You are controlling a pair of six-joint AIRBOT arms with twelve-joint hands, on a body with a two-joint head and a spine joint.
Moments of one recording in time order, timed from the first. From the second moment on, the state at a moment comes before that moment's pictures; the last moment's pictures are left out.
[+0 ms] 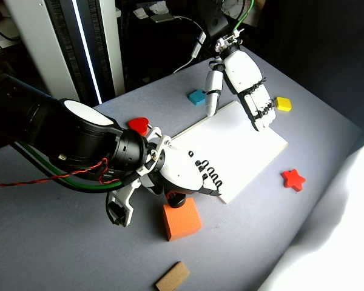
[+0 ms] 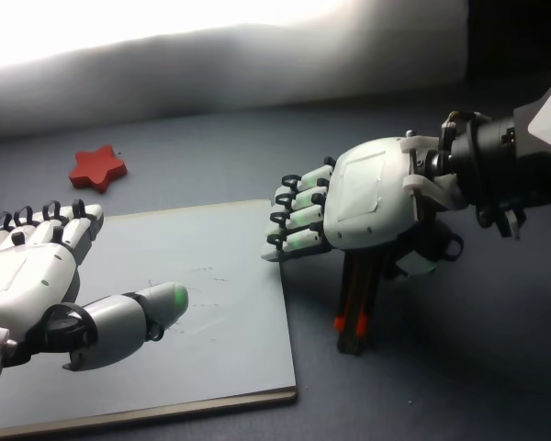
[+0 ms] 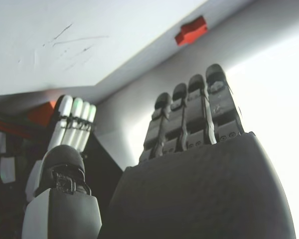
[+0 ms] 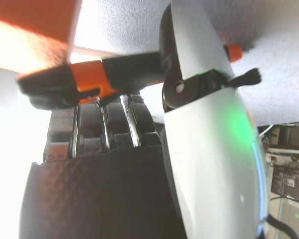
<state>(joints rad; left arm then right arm) 0.73 -0.86 0.55 -1.25 -1.15 1.76 -0.27 -1.36 1.38 -2.19 0.38 0.68</state>
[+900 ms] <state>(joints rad) 0.73 -0.87 0.55 -1.25 -1.15 1.75 -0.30 -1.33 1.33 -2.18 0.34 0.66</state>
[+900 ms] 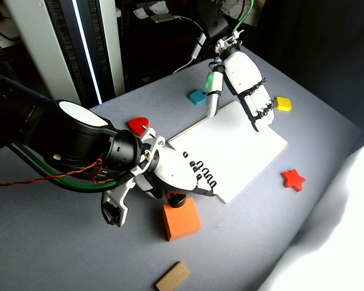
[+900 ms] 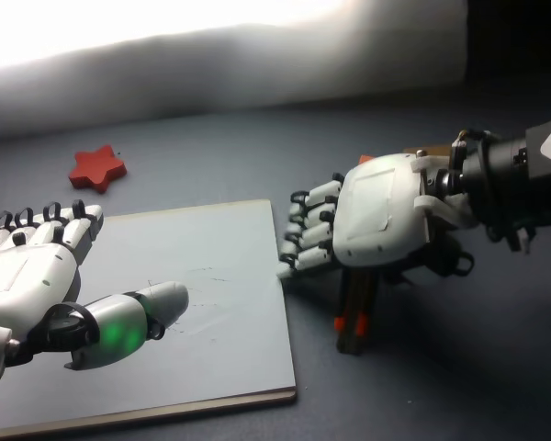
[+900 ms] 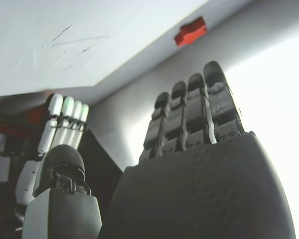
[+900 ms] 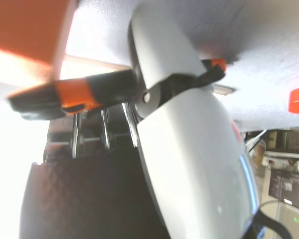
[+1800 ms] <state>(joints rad) 0.73 -0.87 0.58 -1.26 -1.16 1.75 -0.21 -1.29 1.19 -2.09 0.17 0.68</state>
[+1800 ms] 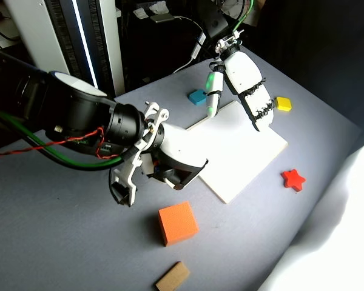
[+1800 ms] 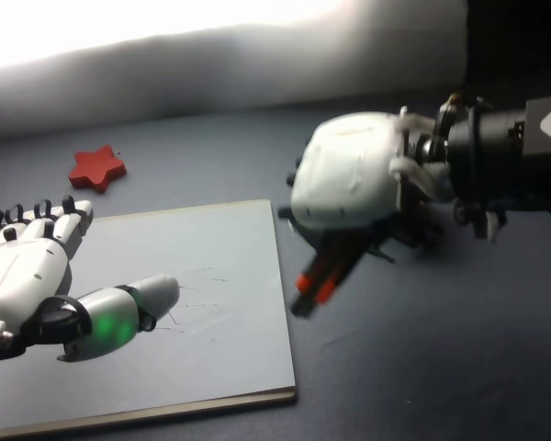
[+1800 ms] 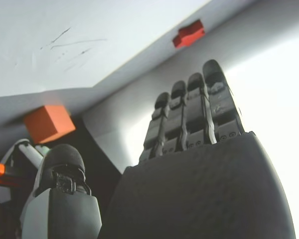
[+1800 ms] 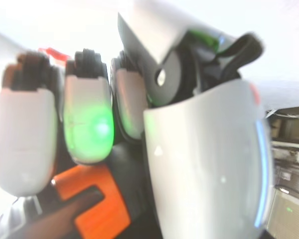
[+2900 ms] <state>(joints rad) 0.74 -0.81 0.79 -1.32 -1.04 1.74 -0.44 -1.58 1.46 -0.42 0.87 -1.52</state>
